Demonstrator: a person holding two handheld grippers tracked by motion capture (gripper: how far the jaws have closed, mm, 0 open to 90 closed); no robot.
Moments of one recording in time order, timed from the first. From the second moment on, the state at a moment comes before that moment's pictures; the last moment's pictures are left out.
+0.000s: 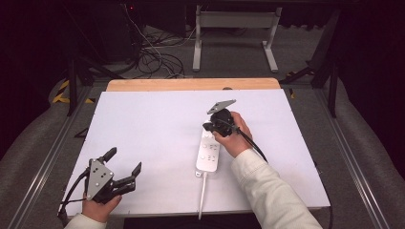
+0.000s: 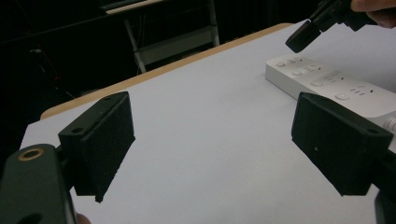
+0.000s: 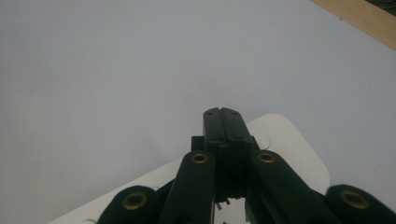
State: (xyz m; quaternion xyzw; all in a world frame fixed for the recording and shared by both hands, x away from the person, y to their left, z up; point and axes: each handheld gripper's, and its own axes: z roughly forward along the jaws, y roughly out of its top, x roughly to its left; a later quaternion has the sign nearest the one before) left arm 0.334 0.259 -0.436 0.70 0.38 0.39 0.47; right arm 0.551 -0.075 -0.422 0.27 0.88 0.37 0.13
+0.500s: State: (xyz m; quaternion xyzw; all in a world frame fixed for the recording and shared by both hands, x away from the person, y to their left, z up) left arm 0.334 0.260 -0.436 0.70 0.38 0.39 0.47; right arm 0.568 -0.074 -0.425 0.29 0.87 0.36 0.14
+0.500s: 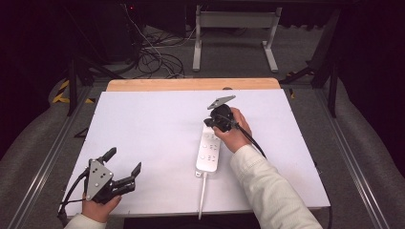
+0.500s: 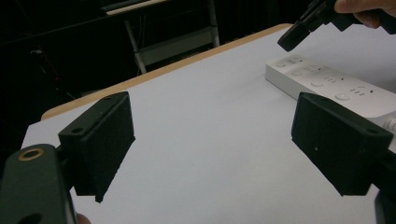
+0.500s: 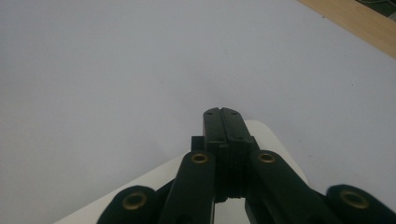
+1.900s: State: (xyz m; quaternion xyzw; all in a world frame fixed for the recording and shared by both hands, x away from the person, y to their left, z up) left arm 0.334 0.260 -0.436 0.70 0.38 0.39 0.47; right arm 0.587 -0.074 -0.449 0.31 0.87 0.35 0.14
